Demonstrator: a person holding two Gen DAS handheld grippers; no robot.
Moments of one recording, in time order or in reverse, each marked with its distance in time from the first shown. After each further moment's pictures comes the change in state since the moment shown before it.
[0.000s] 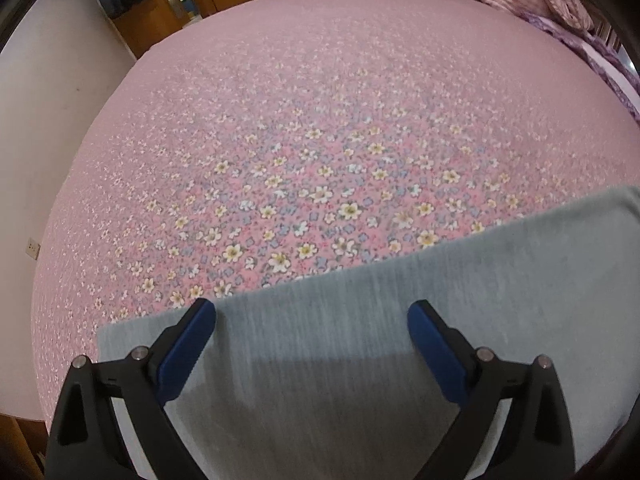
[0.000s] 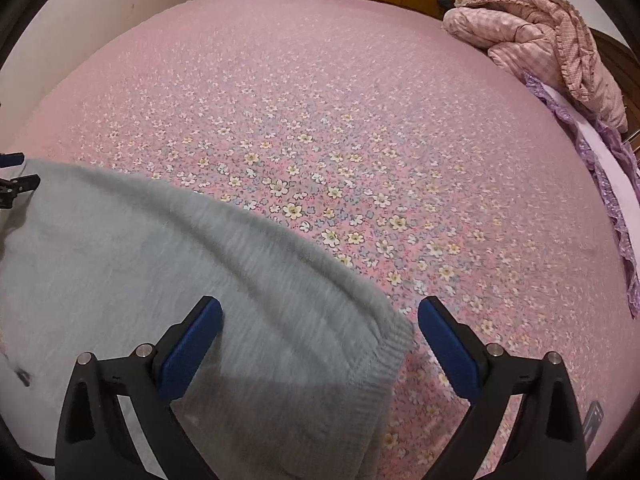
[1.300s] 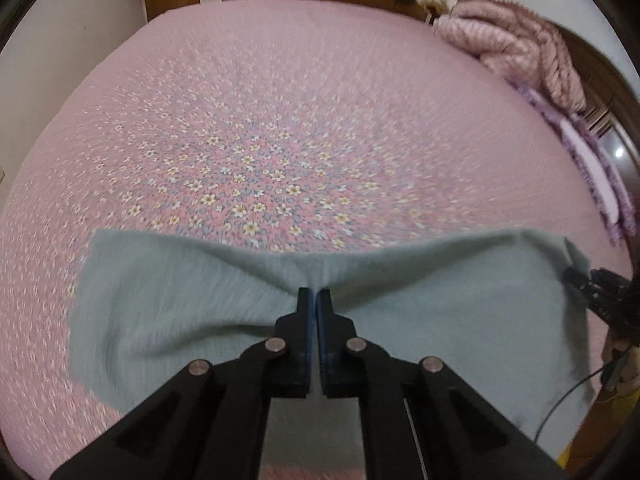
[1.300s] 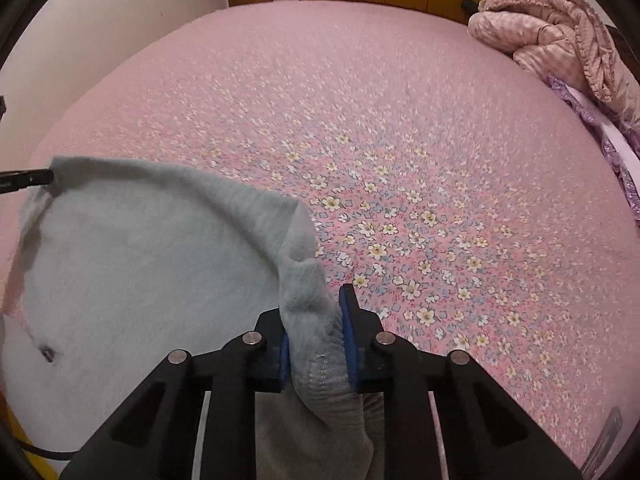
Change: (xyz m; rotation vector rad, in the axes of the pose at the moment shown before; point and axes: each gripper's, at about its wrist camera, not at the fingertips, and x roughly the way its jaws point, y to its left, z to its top) left arm -0.047 0.019 -0.020 -0.246 -0.051 -0.252; right arm -0.039 -0.016 -0.025 -0.017 -0.083 0.136
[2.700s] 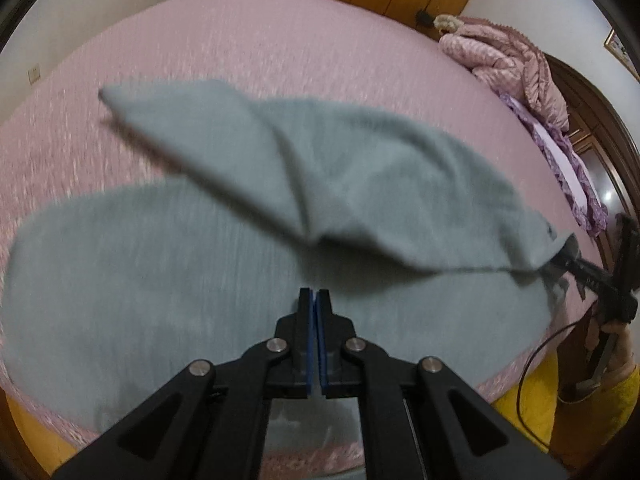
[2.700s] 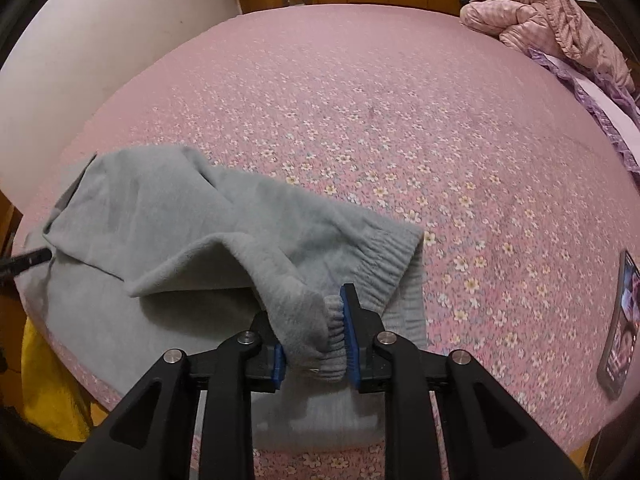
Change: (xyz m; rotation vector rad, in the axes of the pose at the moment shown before) left arm -0.092 -0.040 -0.269 -0.184 -0.011 -0.055; right arm -0.090 0.026 -0.154 0.032 0.002 0.044
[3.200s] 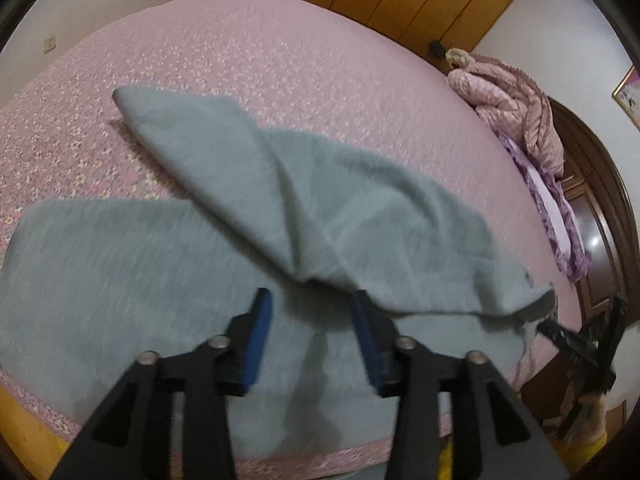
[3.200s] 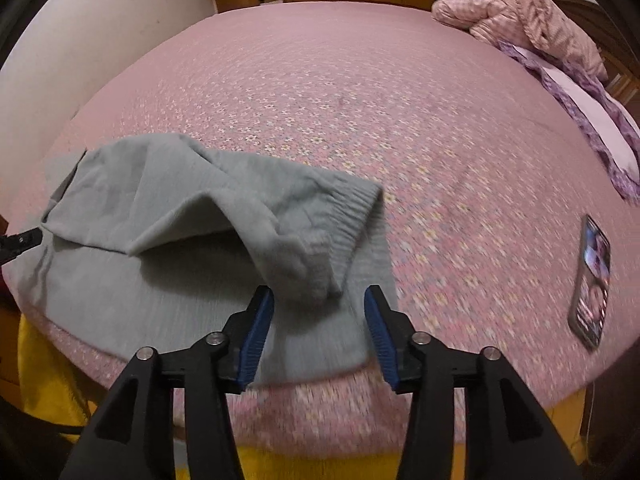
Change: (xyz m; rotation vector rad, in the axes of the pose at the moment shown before) left arm -0.020 0.002 0.020 -0.138 -0.069 -0.071; right arm -0.040 -0.007 -0.023 0.075 0.032 -0.065
